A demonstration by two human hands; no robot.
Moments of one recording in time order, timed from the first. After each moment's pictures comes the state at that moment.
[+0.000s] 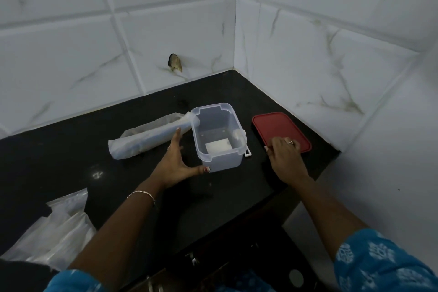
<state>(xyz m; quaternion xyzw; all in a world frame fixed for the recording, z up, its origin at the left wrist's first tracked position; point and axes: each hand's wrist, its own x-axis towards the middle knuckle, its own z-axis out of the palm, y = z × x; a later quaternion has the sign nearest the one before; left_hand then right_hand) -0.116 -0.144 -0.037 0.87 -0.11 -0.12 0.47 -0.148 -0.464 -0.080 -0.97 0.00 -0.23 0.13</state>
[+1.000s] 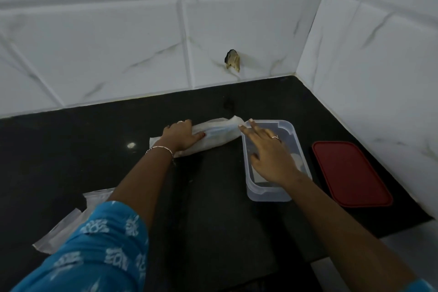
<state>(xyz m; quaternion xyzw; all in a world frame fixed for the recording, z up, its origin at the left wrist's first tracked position) 0.020 -0.059 -0.031 0.99 0.02 -0.11 0.12 -0.048 -0.318 -0.022 -0.97 -0.19 -0.03 0.17</state>
